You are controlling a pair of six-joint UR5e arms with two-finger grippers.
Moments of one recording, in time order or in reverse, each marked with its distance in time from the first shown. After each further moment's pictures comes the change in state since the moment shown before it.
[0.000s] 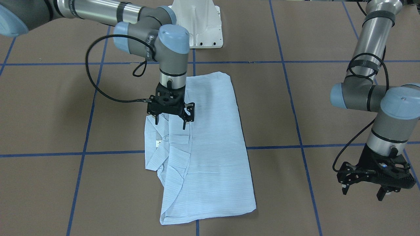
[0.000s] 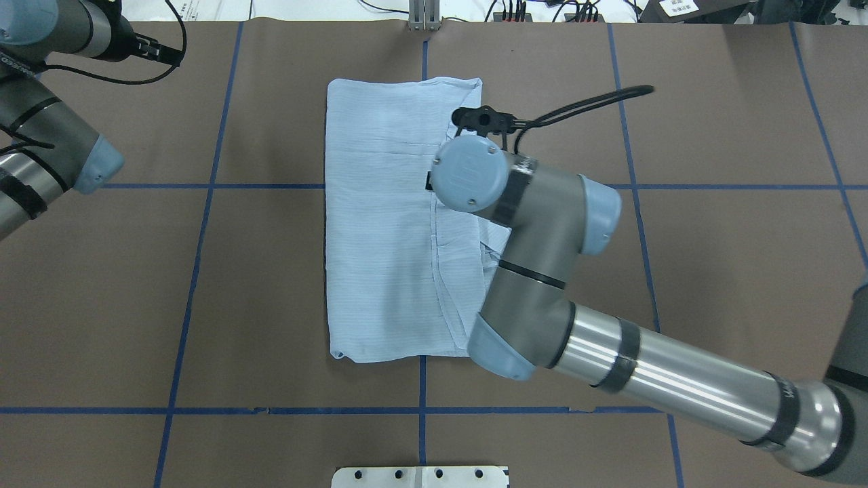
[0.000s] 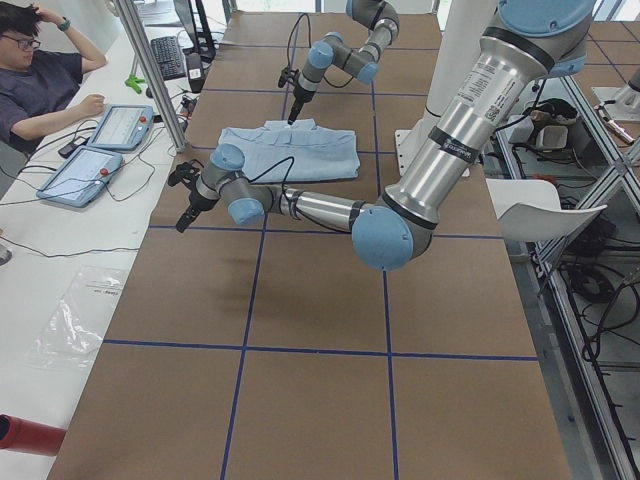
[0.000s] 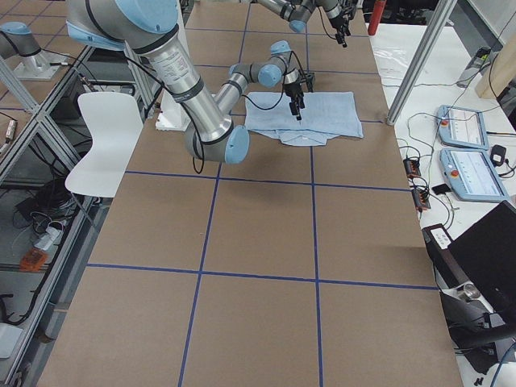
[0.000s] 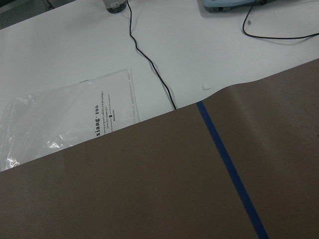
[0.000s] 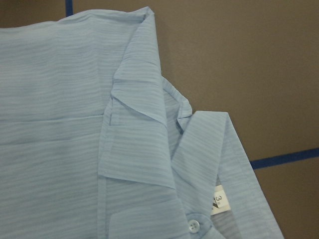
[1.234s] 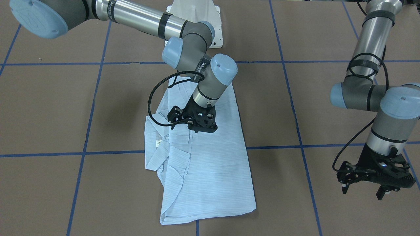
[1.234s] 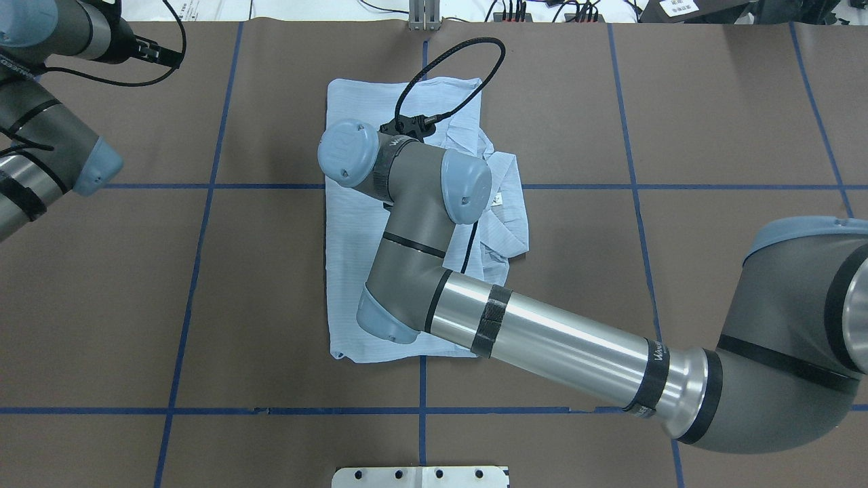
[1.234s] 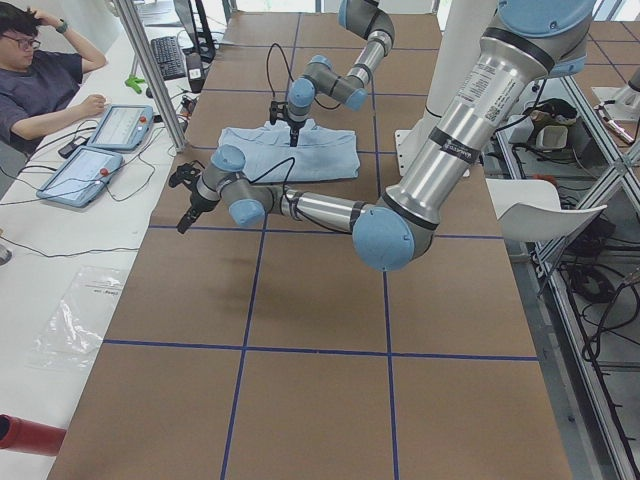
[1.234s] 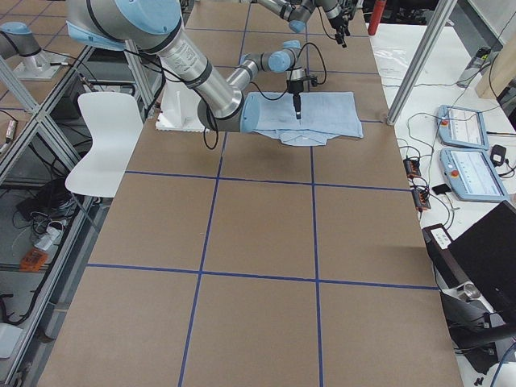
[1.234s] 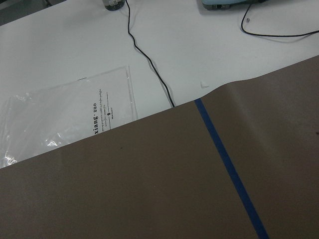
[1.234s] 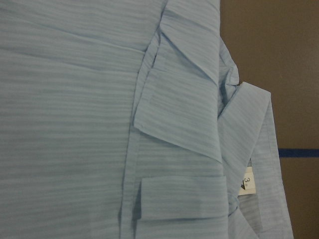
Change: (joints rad) left arm 0.001 0.006 -0.003 -0.001 -0.001 -0.002; right arm -0.023 0.224 -0.313 -0.186 0.064 -0.238
